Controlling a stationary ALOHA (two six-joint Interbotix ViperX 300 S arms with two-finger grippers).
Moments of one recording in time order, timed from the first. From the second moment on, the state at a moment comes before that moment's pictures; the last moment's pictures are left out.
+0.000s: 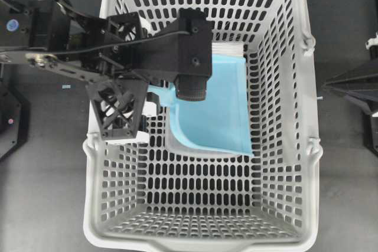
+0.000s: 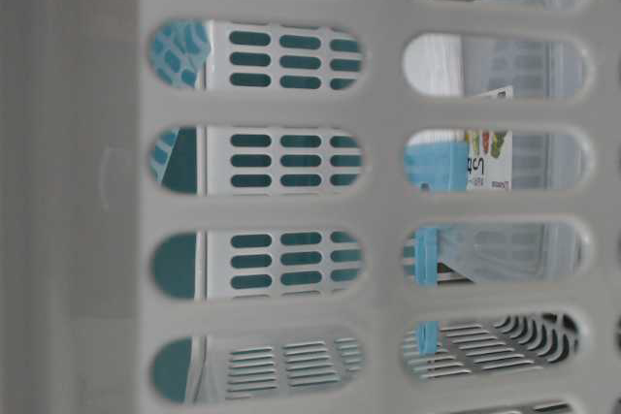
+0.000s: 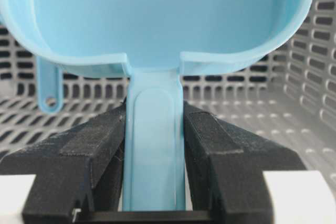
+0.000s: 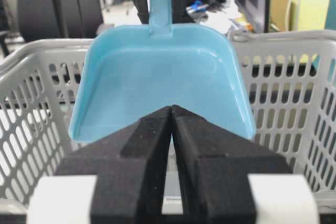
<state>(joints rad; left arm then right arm) -0.05 -0.09 -0.12 0.04 1.21 -0.07 0.01 -1.01 1.19 0.01 -0.21 0.02</state>
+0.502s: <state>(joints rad) -0.04 -0.08 -0.12 0.04 1.19 -0.05 0.01 -1.01 1.19 0.01 -0.21 0.02</state>
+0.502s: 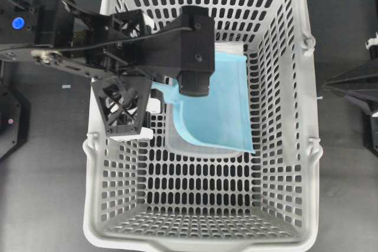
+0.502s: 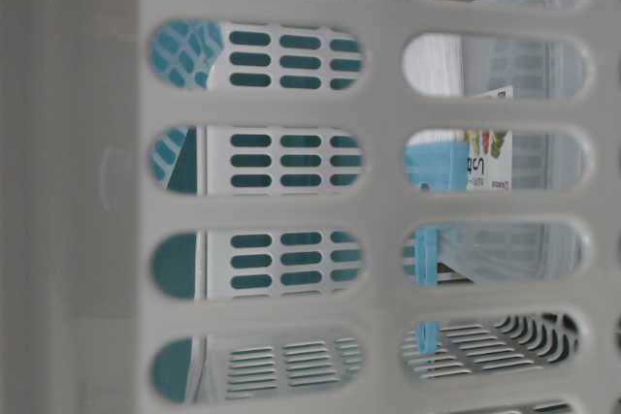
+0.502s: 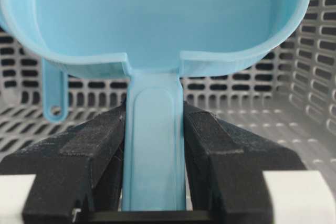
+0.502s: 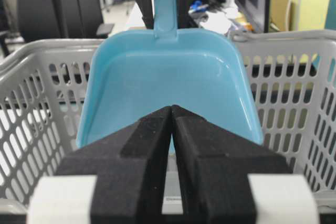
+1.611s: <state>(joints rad) -0.06 -0.05 -0.11 0.04 1.18 -0.02 0.01 -1.01 1.20 0.01 -0.21 0.02</state>
